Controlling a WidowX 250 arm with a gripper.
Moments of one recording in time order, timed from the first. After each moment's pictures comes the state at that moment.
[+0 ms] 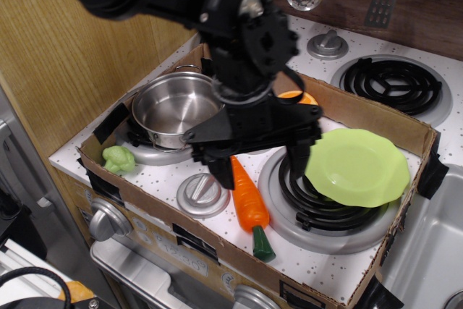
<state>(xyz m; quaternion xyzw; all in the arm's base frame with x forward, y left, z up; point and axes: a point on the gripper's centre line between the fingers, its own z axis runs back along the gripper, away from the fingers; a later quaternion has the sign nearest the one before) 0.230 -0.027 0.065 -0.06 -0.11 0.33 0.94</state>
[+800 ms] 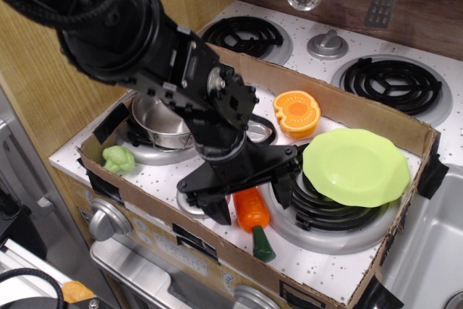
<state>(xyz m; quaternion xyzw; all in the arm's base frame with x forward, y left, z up) 0.228 -0.023 0.015 -0.10 -0.13 0.36 0.92</state>
